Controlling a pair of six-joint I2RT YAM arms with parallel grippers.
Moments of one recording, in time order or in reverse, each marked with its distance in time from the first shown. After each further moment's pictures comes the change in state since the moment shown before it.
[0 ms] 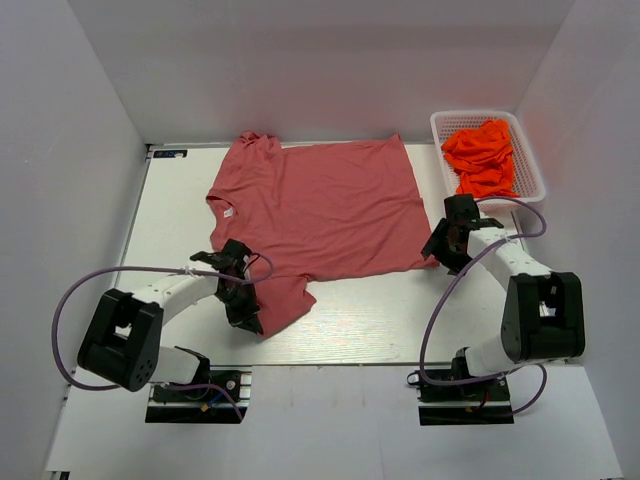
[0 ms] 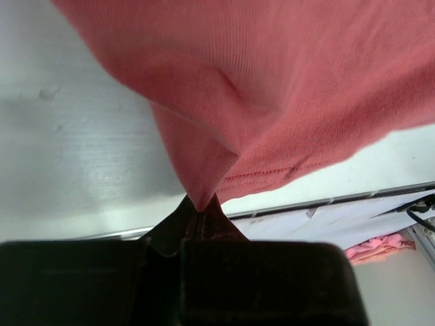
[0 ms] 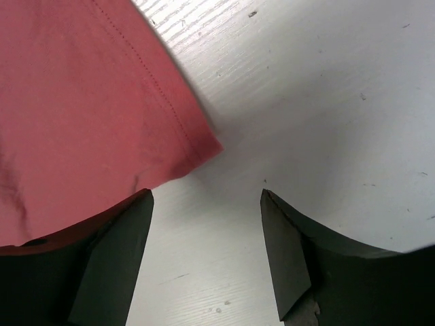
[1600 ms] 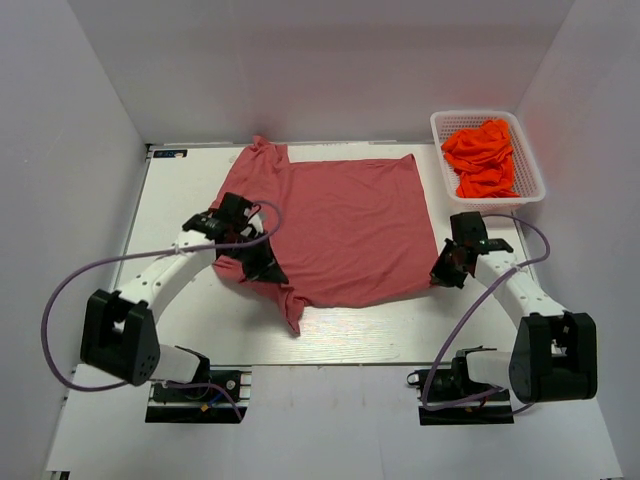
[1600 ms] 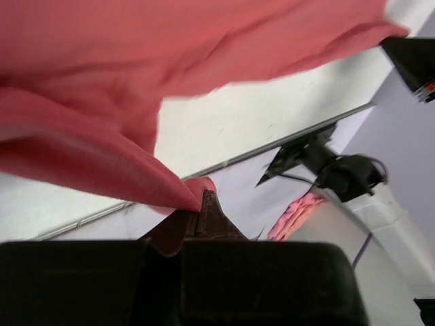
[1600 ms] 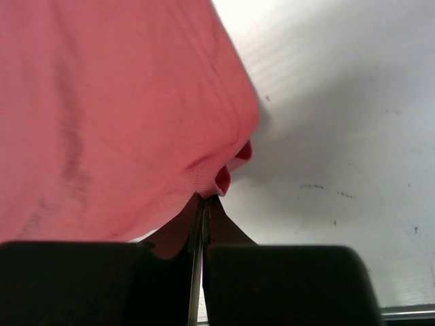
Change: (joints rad) left arm 0.010 -0.010 0.335 -0.062 0.223 -0.046; right arm -0.002 -0.214 -0.167 -0.053 -0.142 -0.015
